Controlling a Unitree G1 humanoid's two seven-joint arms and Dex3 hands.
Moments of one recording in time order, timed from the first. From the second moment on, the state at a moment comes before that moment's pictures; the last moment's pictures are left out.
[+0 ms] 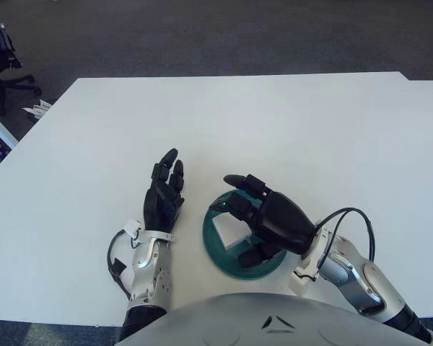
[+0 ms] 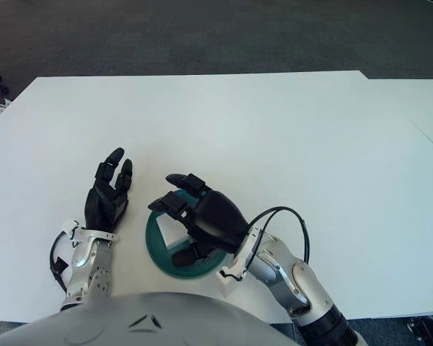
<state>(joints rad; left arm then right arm) 0.25 -0.12 0.02 0.16 -0.29 -0.36 -0.25 0.18 -0.46 0.39 -0.38 -0.83 -0.56 0.08</state>
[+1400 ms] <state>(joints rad) 0.26 -0.11 0.00 0.15 0.01 -0.49 -0.06 0.16 0.00 0.13 -0.10 -0.11 -0.11 0.08</state>
